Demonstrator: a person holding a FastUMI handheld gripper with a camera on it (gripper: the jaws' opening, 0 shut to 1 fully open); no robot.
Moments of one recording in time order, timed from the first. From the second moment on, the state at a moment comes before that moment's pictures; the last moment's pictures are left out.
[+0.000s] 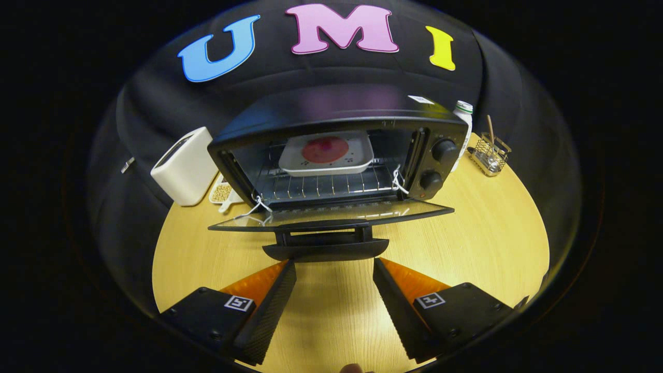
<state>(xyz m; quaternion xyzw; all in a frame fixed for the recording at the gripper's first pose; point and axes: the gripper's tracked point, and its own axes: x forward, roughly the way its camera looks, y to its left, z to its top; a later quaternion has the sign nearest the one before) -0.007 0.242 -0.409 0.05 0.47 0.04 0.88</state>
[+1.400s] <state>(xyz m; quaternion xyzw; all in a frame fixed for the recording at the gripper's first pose) 0.014 0.138 -0.146 0.09 0.20 0.05 0.97</state>
